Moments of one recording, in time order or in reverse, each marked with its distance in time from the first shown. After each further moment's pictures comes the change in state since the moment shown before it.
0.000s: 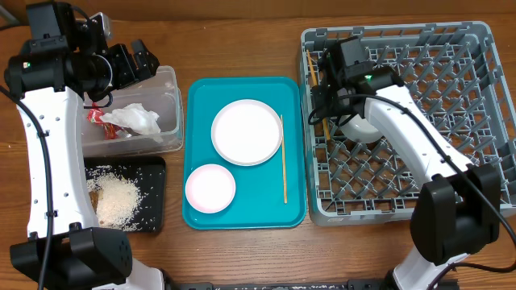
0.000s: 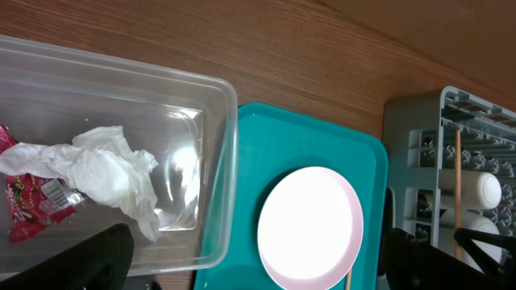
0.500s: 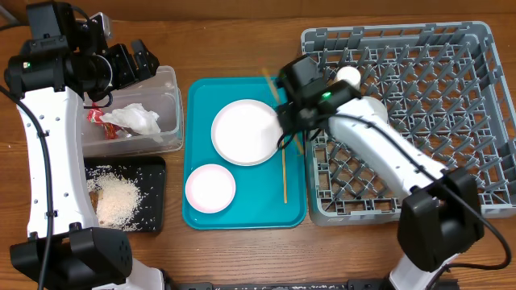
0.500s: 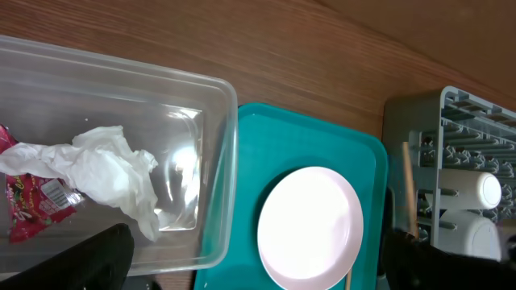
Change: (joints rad) left arm 0.000 0.000 0.000 0.000 0.000 0.000; right arm 0.181 0.007 0.000 0.002 0.023 -0.007
